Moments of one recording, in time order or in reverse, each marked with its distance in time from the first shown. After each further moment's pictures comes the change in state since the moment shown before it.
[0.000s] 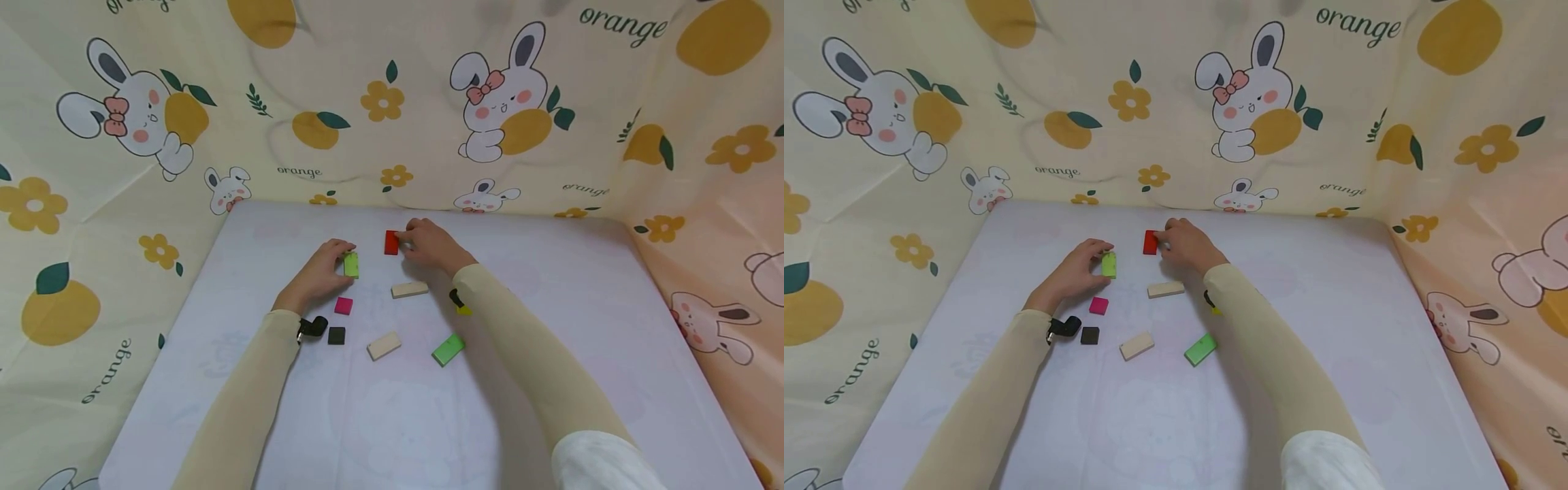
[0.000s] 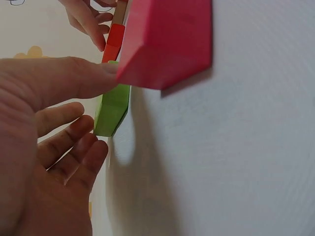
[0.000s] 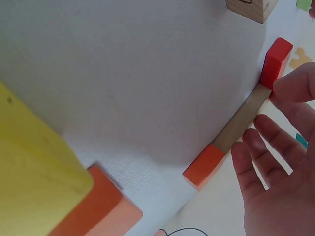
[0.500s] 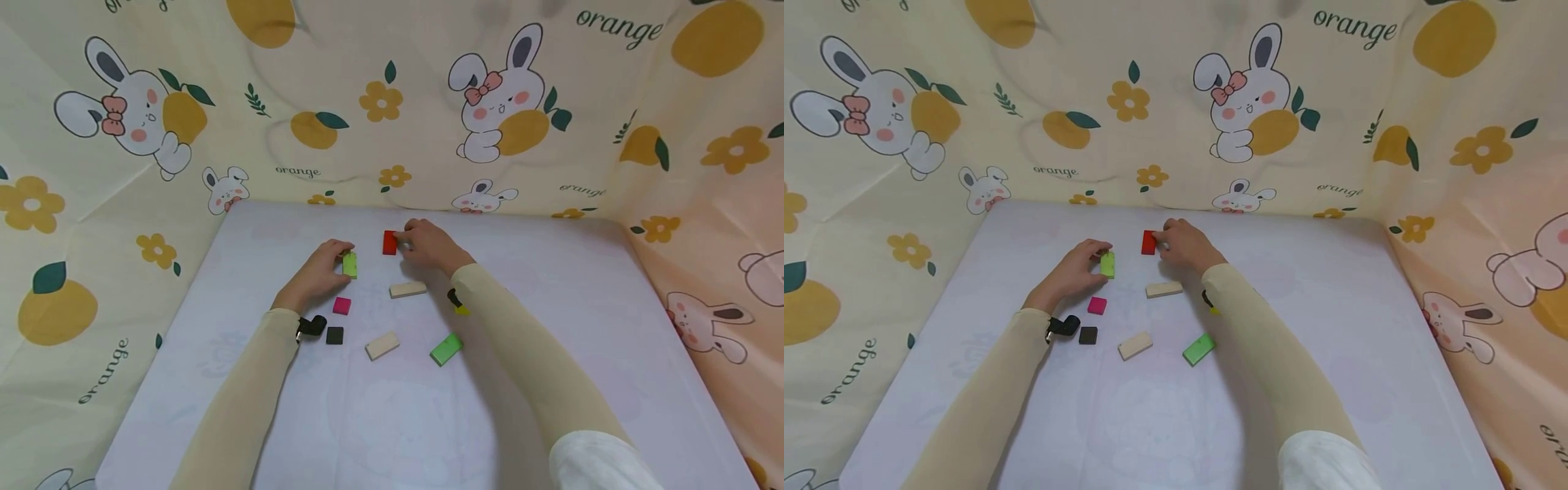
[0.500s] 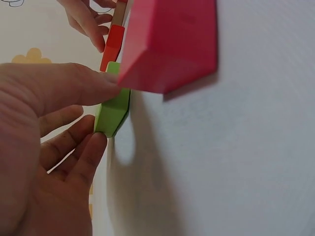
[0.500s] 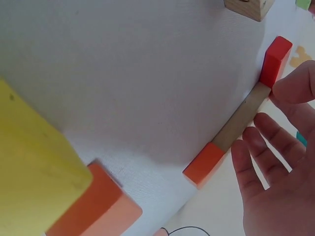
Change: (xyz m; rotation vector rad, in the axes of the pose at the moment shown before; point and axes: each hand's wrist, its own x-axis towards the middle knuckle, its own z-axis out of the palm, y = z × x) left_hand 0.000 0.004 0.000 -0.002 0.007 0.002; right_hand -0.002 -0.001 -0.003 0.003 -0.016 0.007
